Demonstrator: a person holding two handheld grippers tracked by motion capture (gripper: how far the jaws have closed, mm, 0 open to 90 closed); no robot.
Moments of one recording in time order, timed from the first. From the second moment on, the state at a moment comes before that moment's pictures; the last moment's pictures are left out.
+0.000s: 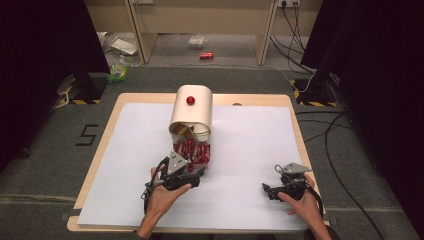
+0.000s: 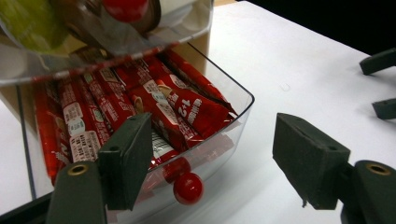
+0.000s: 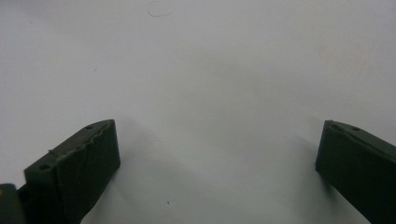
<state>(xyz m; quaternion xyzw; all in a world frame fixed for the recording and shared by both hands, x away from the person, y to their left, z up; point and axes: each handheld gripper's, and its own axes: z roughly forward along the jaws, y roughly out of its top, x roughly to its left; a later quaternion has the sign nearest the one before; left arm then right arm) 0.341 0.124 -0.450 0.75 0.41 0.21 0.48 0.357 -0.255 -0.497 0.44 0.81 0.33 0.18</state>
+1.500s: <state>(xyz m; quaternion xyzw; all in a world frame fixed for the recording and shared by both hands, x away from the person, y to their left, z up) 0.309 0.135 -0.469 0.75 0.41 0.16 0.49 0.357 -0.255 -0.497 0.44 0.81 0.33 0.18</state>
